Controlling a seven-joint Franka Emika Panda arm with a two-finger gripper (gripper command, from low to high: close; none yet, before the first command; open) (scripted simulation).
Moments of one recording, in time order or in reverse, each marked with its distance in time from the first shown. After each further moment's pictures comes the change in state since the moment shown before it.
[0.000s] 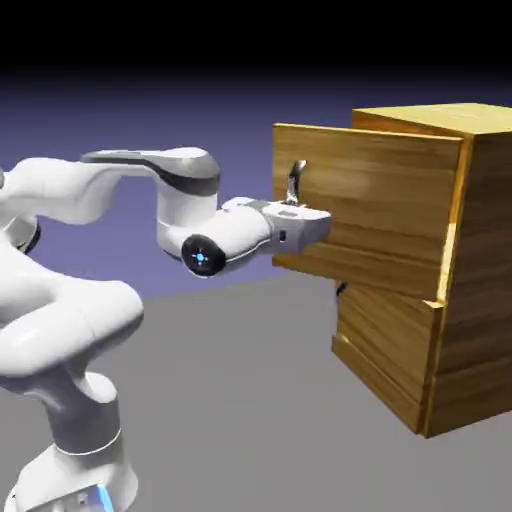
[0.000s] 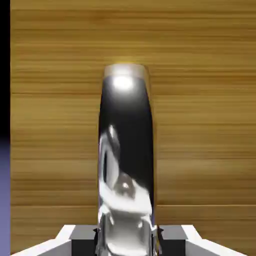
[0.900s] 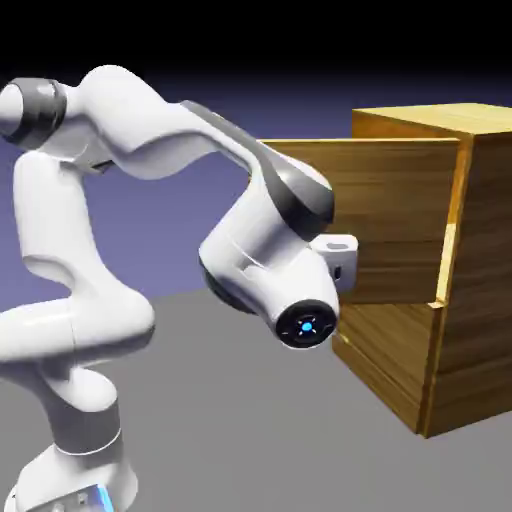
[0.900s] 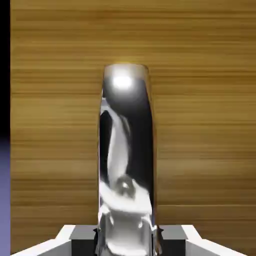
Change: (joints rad) arm -0.549 0.817 -0.197 0.438 -1.014 -0.710 -0.587
